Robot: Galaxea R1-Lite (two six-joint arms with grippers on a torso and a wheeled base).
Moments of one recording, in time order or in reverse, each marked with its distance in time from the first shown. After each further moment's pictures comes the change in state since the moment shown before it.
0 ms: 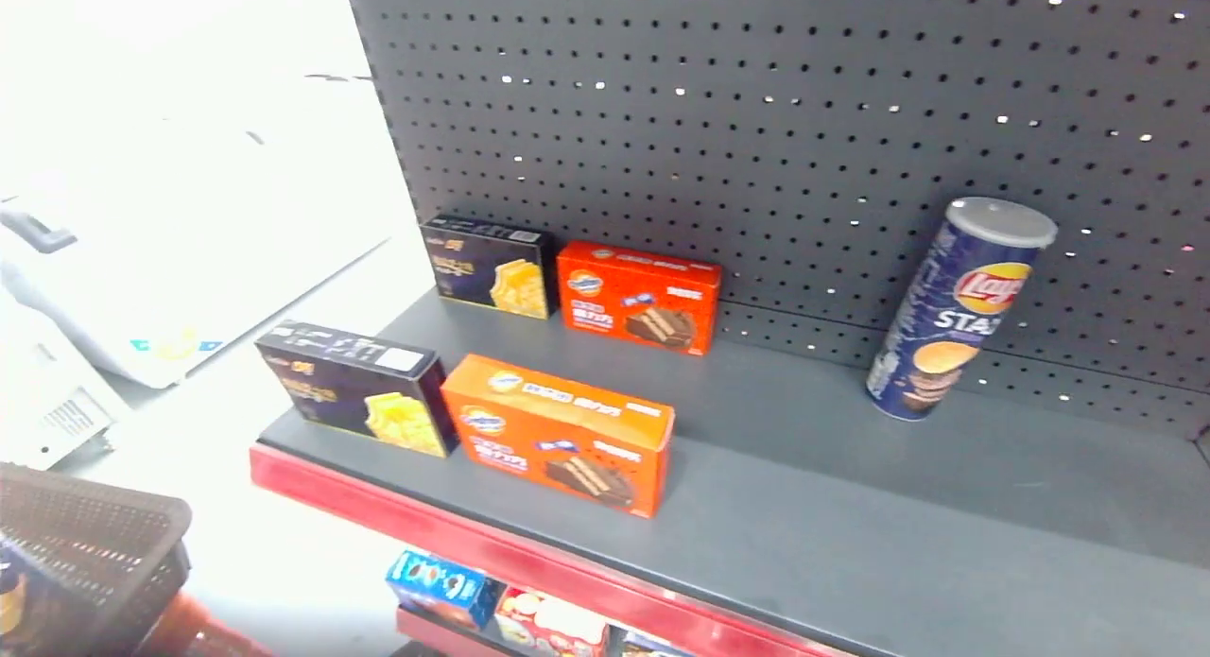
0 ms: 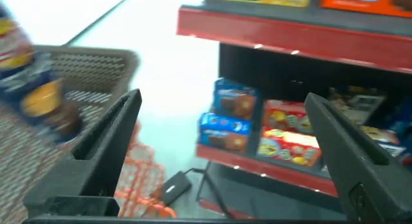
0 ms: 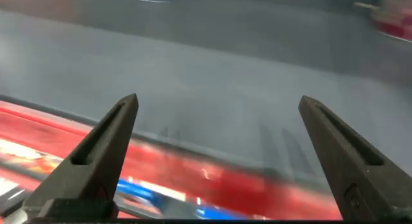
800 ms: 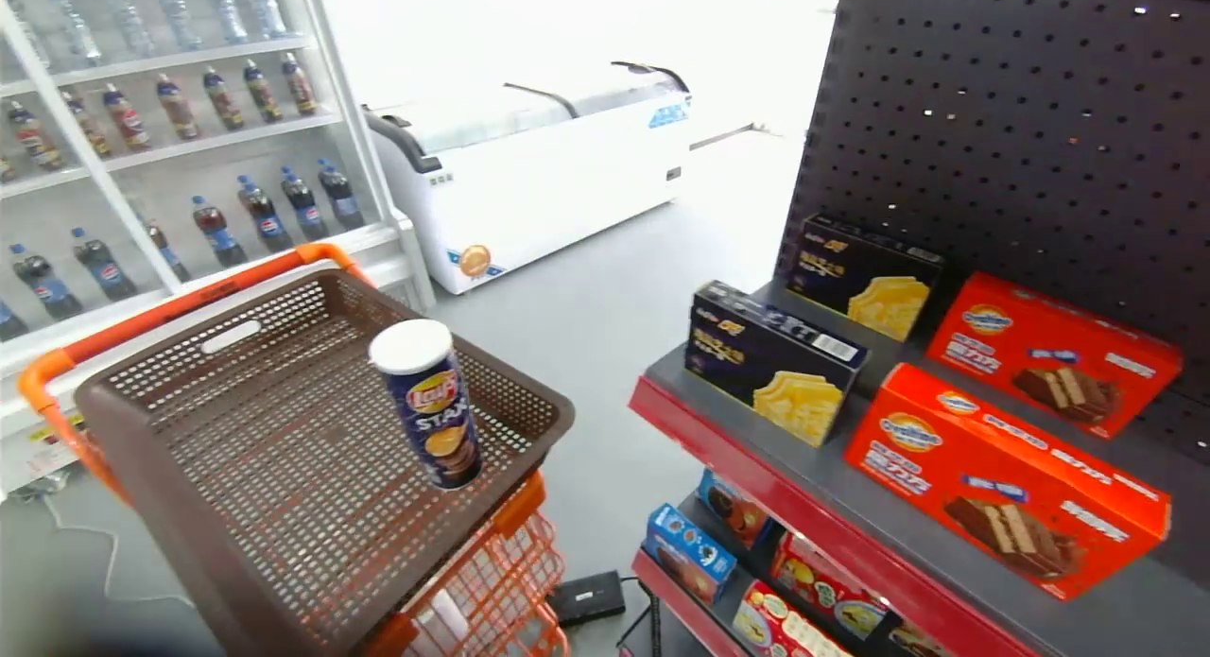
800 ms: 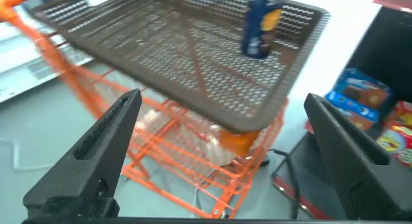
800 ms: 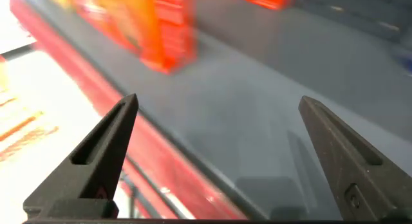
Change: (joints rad) left arm 0.000 0.000 0.000 0.000 0.000 0.001; right arm 0.000 0.000 0.000 0.000 0.000 0.001
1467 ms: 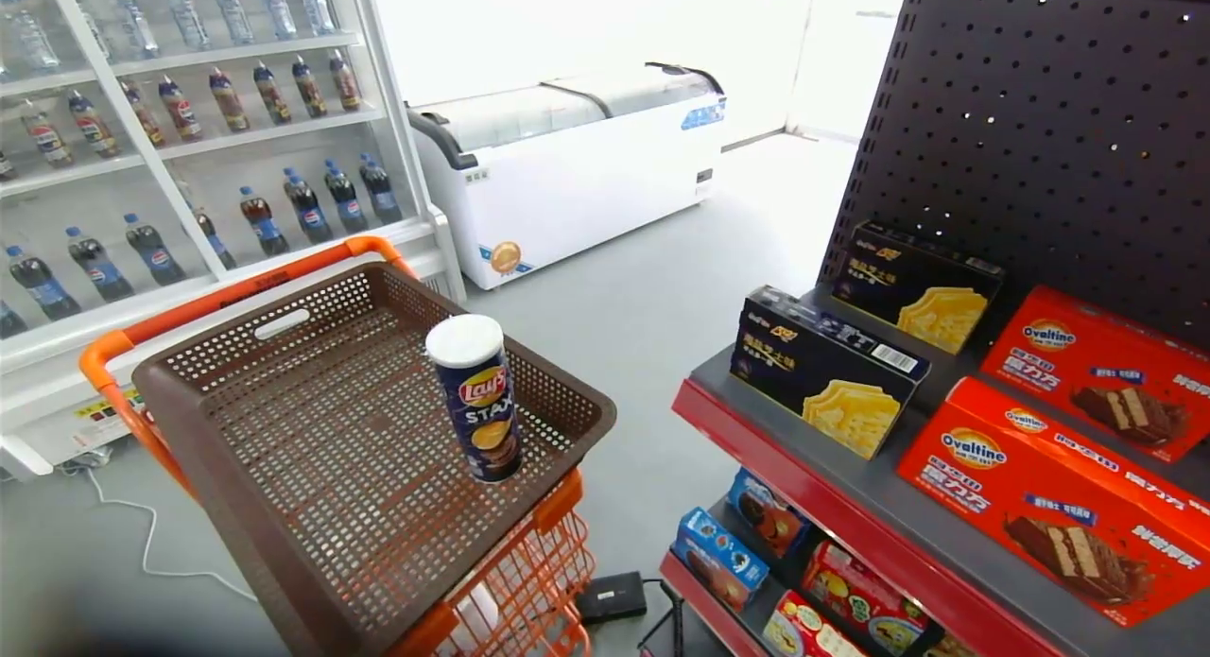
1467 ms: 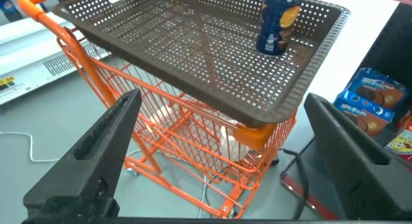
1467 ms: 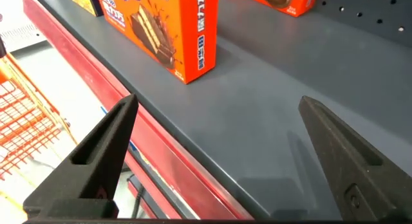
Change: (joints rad) left arm 0.000 0.000 -0.002 0.003 -0.006 0.012; right arm -0.001 0.000 0.000 0.000 0.000 0.000
